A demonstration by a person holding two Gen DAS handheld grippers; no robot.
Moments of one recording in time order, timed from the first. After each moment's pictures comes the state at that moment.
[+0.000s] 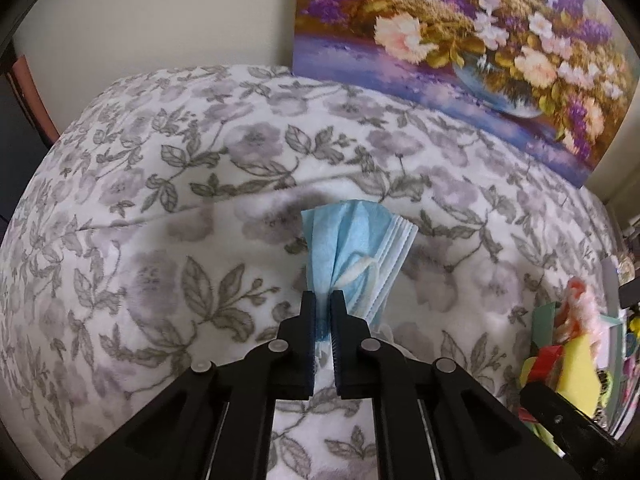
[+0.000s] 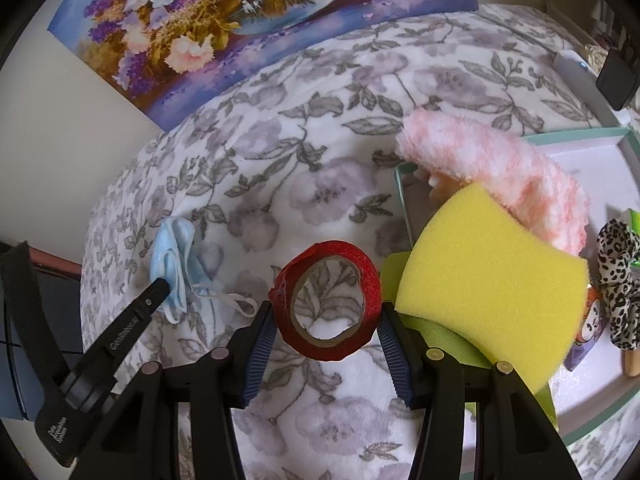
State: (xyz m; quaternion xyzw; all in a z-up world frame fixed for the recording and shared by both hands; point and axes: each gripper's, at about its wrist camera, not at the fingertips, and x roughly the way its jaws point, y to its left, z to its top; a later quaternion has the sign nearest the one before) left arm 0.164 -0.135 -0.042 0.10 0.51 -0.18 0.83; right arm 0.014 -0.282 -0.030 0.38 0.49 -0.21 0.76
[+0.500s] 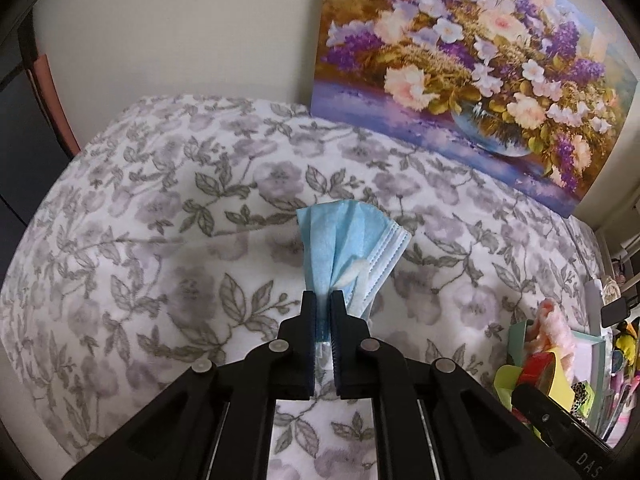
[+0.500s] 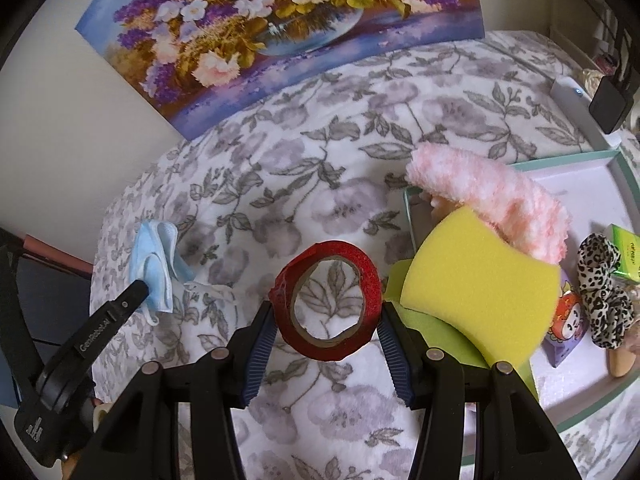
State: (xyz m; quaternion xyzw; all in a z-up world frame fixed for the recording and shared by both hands) left arm 0.154 -0.109 0.009 0.06 0.49 -0.17 0.85; right arm 0.004 -0.274 0.003 0.36 0.47 -0.21 0.78
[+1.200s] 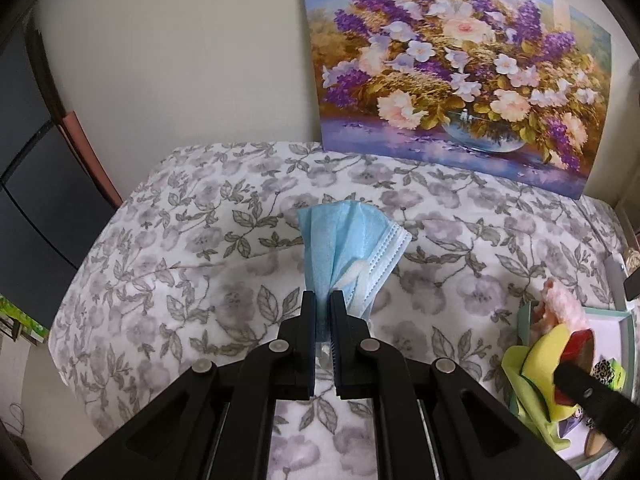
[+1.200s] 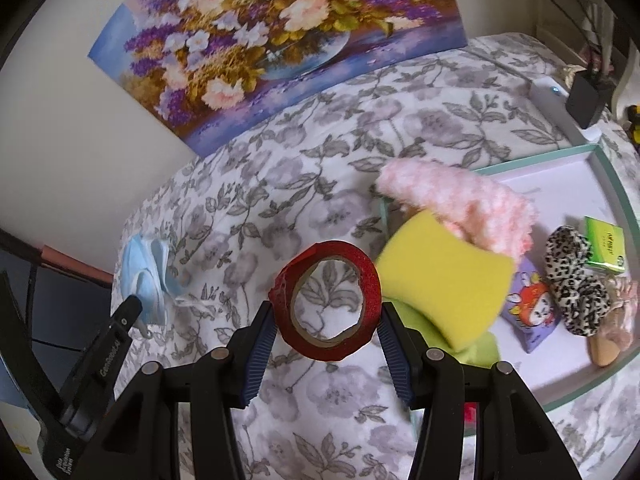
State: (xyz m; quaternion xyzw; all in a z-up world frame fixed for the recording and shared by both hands) left arm 0.098 -0.120 0.053 0.14 0.41 -0.13 0.89; right arm -0.038 -0.292 0.031 0.39 0.44 -0.20 0.78
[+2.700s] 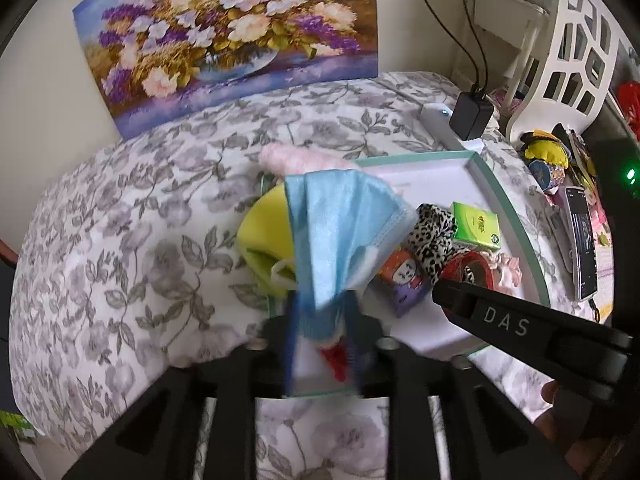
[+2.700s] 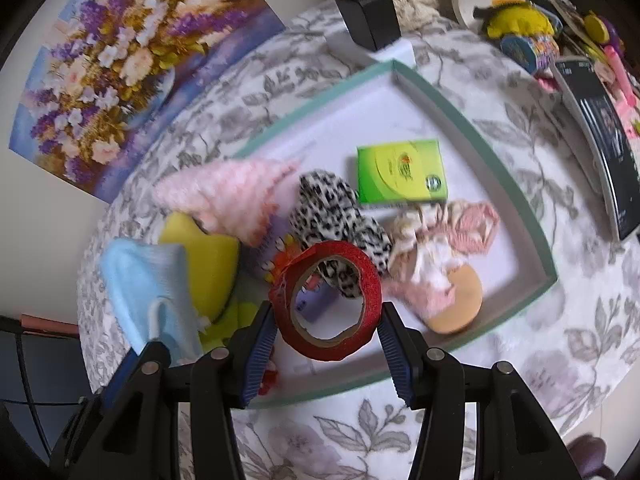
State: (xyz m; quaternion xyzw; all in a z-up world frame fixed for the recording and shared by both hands) left arm -0.103 -0.258 0.016 0.25 0.44 -0.34 0.79; right arm -0.197 -0.375 -0.029 0.45 0.45 -0.30 0.71
